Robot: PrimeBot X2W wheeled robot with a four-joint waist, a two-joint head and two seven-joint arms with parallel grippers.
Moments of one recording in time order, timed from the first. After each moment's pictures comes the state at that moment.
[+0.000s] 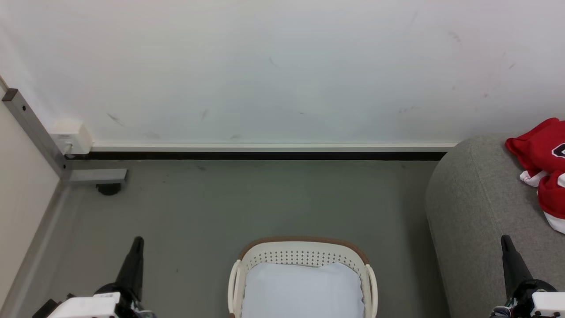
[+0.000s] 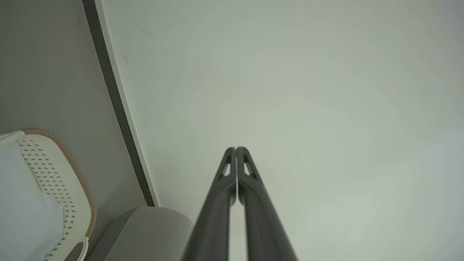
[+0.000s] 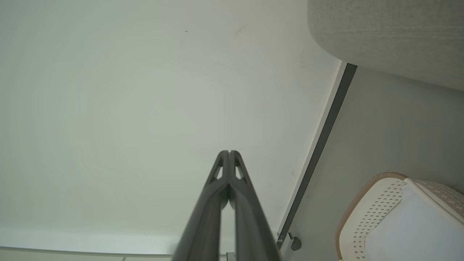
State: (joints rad) left arm -0.11 0.05 0.11 0.25 -1.61 -0.13 0.11; right arm -0.10 -0.05 -0.11 0.25 1.61 0.13 0.11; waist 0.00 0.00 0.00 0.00
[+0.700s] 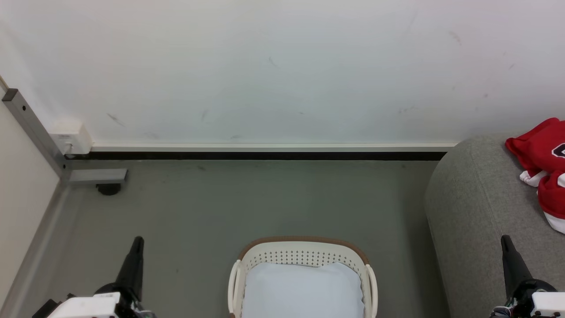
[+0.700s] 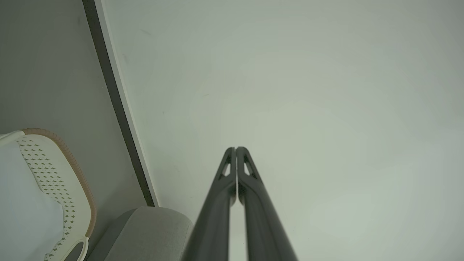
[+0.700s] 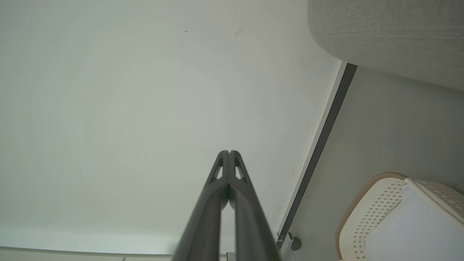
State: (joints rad) left arm -0.11 0.05 0.11 0.25 -1.61 -0.13 0.11; right arm -0.10 -0.05 -0.11 0.25 1.61 0.13 0.11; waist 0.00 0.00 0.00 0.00
